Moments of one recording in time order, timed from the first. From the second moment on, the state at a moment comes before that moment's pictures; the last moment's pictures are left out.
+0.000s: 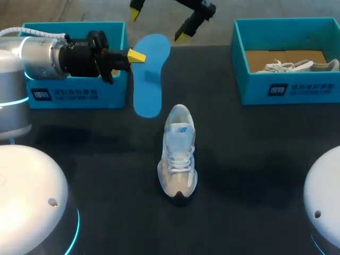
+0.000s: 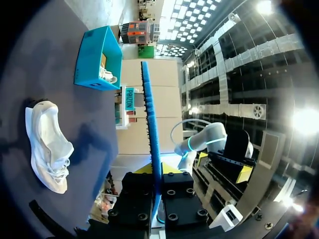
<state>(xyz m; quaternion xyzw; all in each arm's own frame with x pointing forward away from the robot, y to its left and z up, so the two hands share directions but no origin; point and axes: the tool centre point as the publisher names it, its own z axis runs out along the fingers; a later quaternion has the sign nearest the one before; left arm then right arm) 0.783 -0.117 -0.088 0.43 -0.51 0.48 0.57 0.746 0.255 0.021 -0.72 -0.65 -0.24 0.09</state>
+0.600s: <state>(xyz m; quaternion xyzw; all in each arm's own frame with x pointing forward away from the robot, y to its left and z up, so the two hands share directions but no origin) 0.783 -0.117 -0.088 0.43 -0.51 0.48 0.57 0.748 0.266 0.018 -0.74 -0.66 -0.14 0.00</state>
